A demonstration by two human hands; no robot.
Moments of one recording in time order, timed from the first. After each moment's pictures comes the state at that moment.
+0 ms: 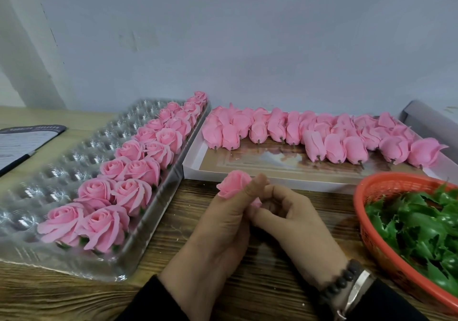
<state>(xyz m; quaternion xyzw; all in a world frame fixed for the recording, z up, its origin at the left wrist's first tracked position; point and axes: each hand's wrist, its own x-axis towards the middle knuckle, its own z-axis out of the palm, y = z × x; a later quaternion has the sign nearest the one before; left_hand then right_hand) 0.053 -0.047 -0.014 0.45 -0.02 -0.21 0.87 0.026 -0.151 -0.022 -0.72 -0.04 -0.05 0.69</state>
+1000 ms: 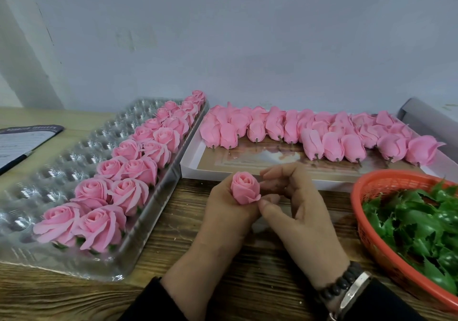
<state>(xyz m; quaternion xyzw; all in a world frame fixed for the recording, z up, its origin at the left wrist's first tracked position) 0.050 -0.051 -0.012 0.62 -0.12 -0.05 0.77 0.018 -0.151 -0.013 -0.73 -0.07 -0.19 0.66</state>
